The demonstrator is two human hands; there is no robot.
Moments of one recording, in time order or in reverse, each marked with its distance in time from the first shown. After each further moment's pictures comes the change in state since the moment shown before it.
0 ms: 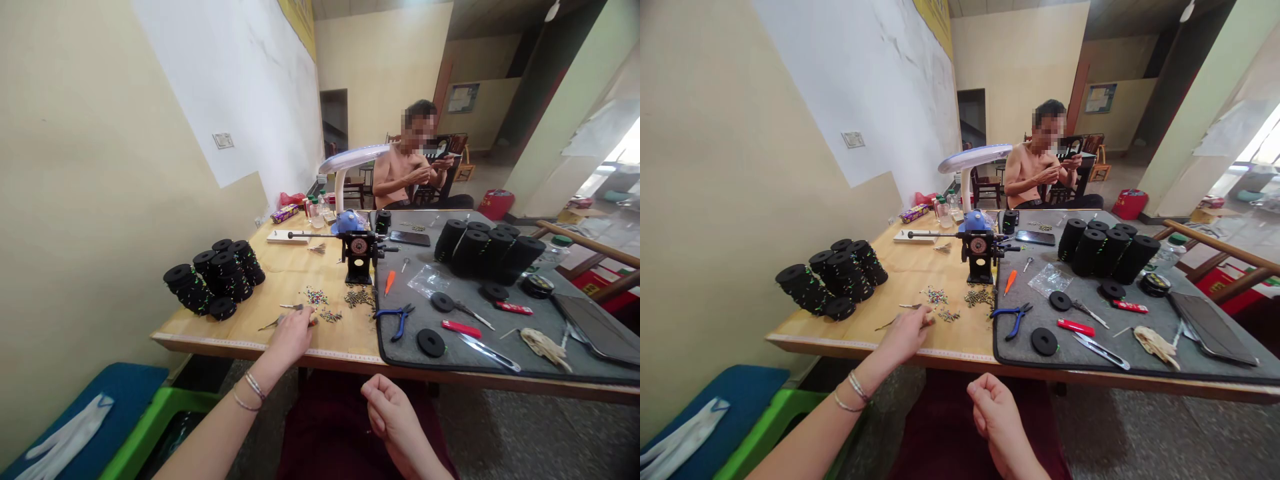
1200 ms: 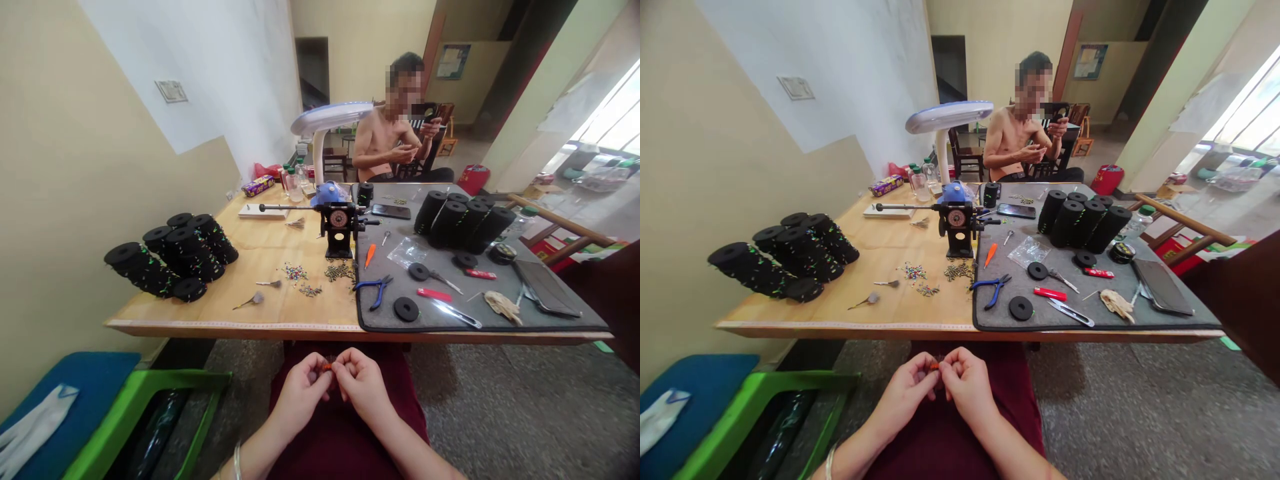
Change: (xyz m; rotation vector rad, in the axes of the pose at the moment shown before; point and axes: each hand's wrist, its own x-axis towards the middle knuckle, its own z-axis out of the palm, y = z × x) left_hand -0.115 0.072 0.058 -1.203 -0.289 -0.387; right_hand -0.007 0.005 0.011 -0.394 0.080 -0.117
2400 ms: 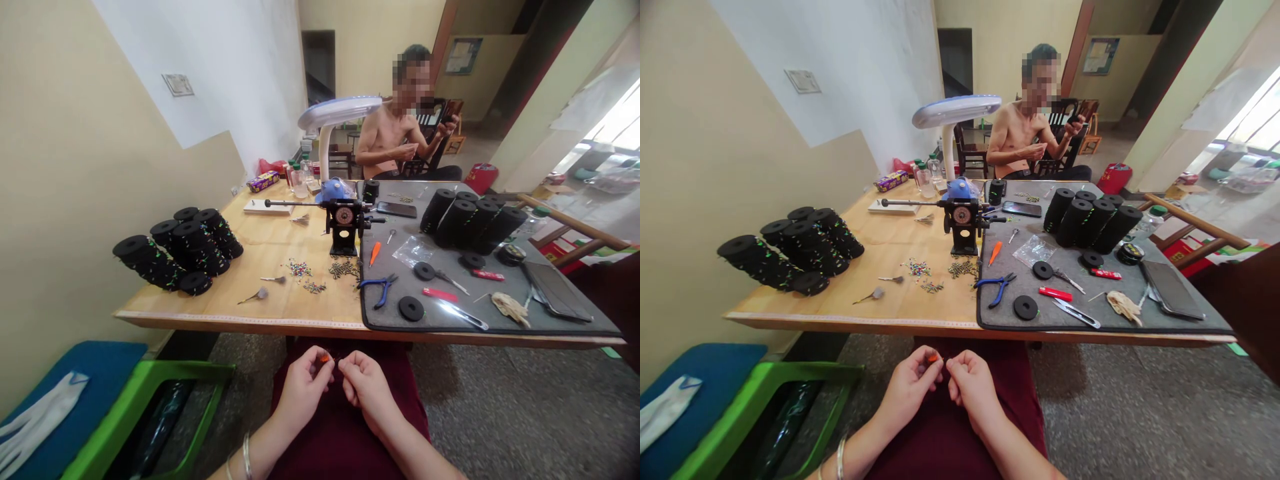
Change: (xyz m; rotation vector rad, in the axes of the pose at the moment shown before) left_hand 0.002 -0.010 -0.003 0.138 0.103 0.102; right_hand -0.003 0.007 0.002 0.224 -0.012 0.222
